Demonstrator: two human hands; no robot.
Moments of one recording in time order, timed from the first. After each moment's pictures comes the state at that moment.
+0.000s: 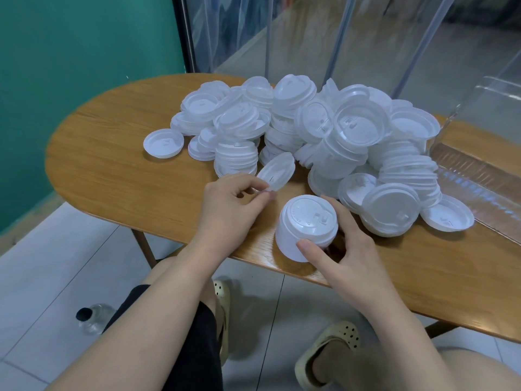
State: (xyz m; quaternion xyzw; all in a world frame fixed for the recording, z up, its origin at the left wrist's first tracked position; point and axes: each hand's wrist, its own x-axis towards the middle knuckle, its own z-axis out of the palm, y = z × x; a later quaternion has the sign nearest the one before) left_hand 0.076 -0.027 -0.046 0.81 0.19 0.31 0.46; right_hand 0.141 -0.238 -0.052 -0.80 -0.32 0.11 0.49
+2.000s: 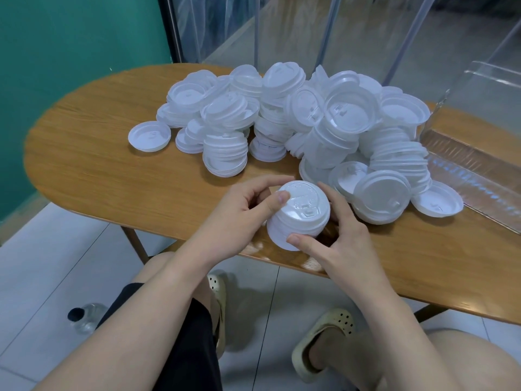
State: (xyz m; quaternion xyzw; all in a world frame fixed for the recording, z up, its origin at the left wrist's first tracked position) left_hand 0.072 -0.043 -0.040 0.77 0.04 0.11 0.62; right_hand 0.144 -0.235 -0.058 -0.78 -0.31 0.10 0.53
